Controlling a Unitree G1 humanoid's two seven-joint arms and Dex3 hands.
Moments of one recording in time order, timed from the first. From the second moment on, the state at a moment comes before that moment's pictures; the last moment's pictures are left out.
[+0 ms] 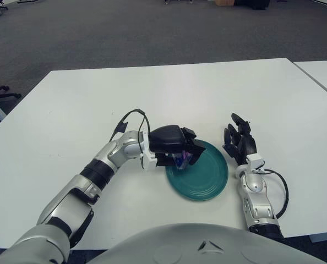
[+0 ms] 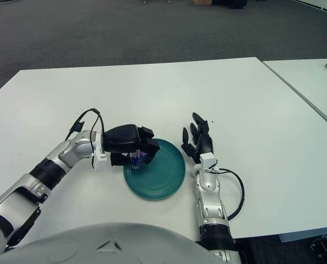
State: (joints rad) left arm -0.38 0.36 -0.53 0.32 0.49 -0.95 -0.36; right arm 0.16 0.02 -0.01 0.12 -0.06 -0.17 -0.11
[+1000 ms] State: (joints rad) left arm -0.43 0.34 -0.52 0.48 0.60 -1.09 -0.22; right arm 0.10 0.02 -0.02 0.22 -0.05 -0.24 -0.08
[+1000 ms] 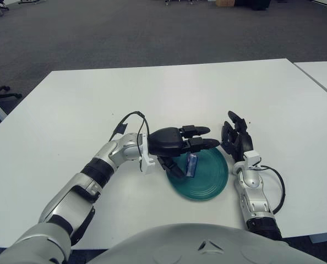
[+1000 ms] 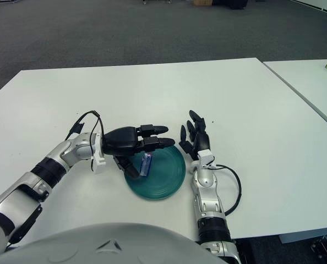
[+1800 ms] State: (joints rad) left arm -0.49 0.33 -0.52 0.57 0.35 -1.06 -0.36; right arm 0.11 0.01 -0.01 0.19 -0.05 -0.21 -0.07
